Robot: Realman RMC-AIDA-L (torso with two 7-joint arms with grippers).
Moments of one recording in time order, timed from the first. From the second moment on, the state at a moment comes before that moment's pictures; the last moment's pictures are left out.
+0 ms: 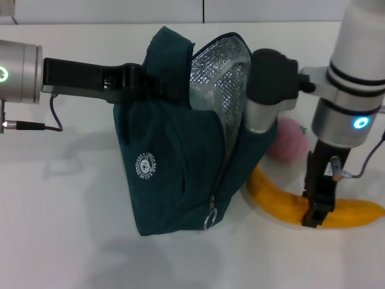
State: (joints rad) left arm -0.59 -2.06 0.84 1.04 1.97 1.74 -2.56; right arm 1.08 2.02 -1.75 -0.90 -2.35 -1.73 2.38
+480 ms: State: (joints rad) left arm -0.59 -2.06 0.83 1.04 1.97 1.74 -2.55; right arm 0.98 1.99 -1.39 -1.08 -2.54 -1.93 2.37
